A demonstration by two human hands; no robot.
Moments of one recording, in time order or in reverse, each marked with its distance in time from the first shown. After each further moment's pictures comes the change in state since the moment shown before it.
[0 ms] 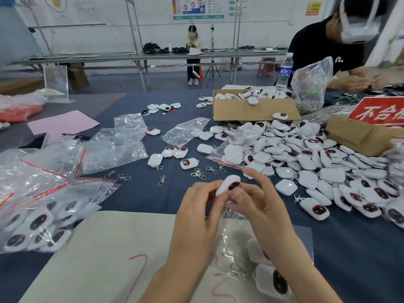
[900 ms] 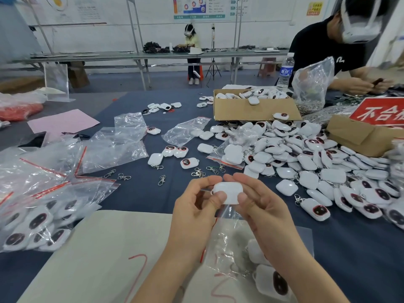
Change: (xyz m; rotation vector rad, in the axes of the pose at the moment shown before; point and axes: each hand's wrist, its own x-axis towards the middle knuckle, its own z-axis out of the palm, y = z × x) left_hand 0.008 0.009 -0.008 -0.457 -0.029 -0.348; right_hand 0.004 0.008 -0.006 0.167 -0.149 0.039
